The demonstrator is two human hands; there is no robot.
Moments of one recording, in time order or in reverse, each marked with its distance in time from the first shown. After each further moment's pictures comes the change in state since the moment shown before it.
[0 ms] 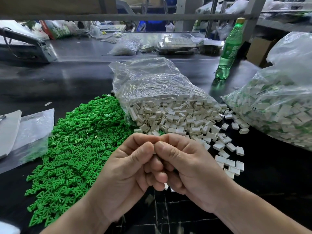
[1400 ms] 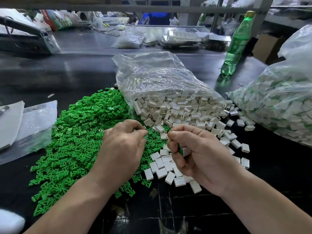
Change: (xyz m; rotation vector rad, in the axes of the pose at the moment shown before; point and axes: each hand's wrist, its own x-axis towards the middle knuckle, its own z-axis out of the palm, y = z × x) left_hand 0.012 0.010 -0.034 1.975 0.386 0.303; right_hand 0.016 0.004 -0.021 0.069 0.132 0.101
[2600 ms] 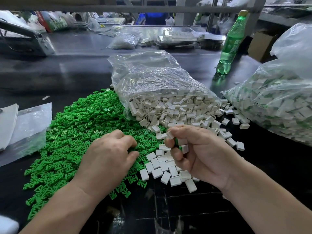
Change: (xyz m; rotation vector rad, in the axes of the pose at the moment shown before) left_hand -0.008 0.001 -0.017 0.180 -0.170 -0.082; right_hand 0.003 -0.007 -0.014 0.104 -0.055 0.116
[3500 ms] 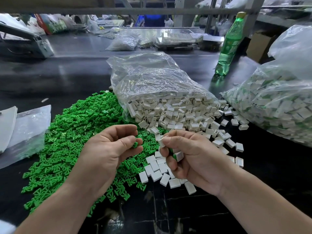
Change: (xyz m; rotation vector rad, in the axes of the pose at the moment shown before) left_hand 0.009 0.004 0.002 -1.584 0.047 -0.534; right_hand -0.002 0.007 0.010 -0.072 0.030 -0.008
